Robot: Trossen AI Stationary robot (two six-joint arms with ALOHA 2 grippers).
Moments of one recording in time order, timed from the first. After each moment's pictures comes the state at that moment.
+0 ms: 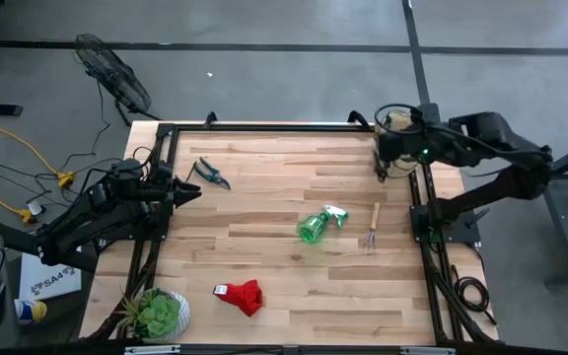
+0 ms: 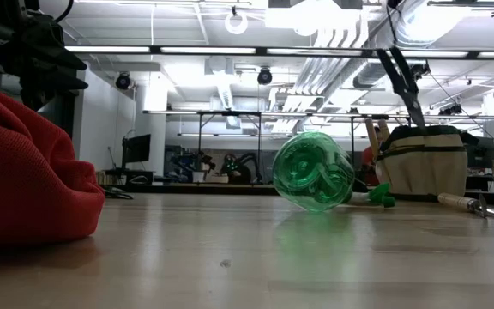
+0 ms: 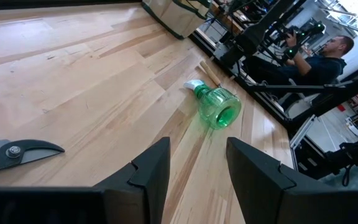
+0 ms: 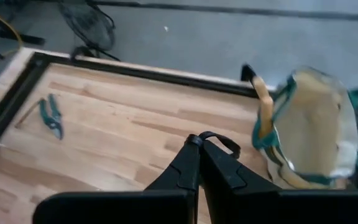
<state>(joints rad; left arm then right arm) 0.51 0.01 0.38 -0.66 0.33 -0.56 -0.04 1.21 1.74 -1.57 0.65 1.13</state>
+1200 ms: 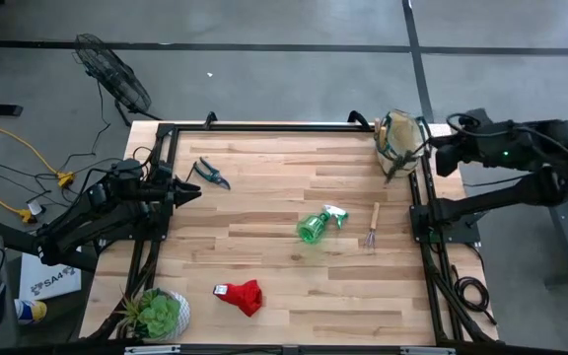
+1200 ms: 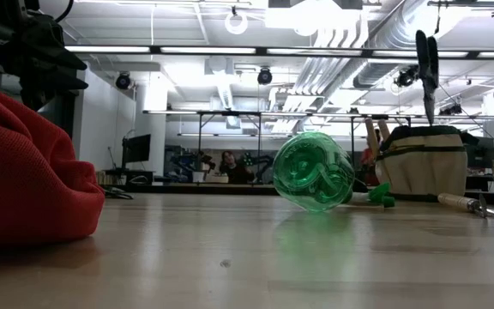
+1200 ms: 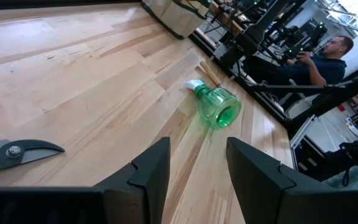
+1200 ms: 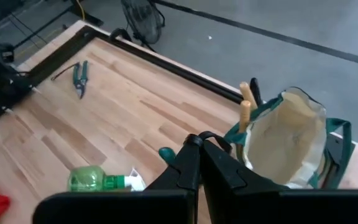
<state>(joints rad) 0.51 0.01 0.38 -0.66 0.33 -0.56 0.01 0.84 1.60 -1.57 0.57 0.78</state>
